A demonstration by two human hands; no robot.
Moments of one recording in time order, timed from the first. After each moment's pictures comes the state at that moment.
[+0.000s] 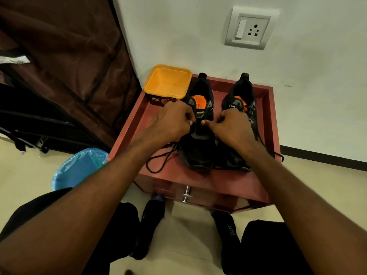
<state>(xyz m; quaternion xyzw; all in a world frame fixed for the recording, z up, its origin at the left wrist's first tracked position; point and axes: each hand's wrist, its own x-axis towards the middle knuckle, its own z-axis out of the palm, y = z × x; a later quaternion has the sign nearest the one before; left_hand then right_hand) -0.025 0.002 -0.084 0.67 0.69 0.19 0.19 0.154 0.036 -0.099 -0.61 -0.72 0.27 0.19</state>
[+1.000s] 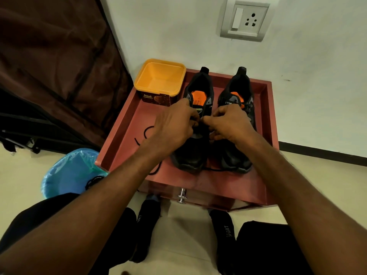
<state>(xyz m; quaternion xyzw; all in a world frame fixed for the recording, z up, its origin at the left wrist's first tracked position) -0.005 0.016 -0.117 0.72 0.66 0.19 0.10 0.160 0.054 -0.103 -0.61 -0.63 0.44 0.21</state>
